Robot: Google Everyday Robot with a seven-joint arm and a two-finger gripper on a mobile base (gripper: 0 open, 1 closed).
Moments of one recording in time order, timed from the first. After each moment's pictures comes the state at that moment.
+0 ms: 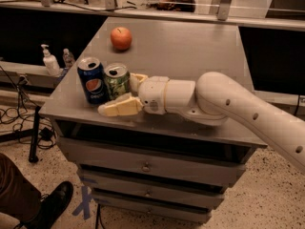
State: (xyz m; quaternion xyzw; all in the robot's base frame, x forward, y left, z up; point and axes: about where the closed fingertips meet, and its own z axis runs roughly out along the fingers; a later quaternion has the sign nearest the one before) arm 0.551 0.093 0.863 -0.43 0.62 0.39 0.52
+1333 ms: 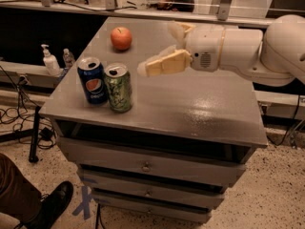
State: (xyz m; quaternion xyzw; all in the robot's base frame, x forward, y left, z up) arm 0.558 -0.007 0.991 -0.44 0.60 0.36 0.56
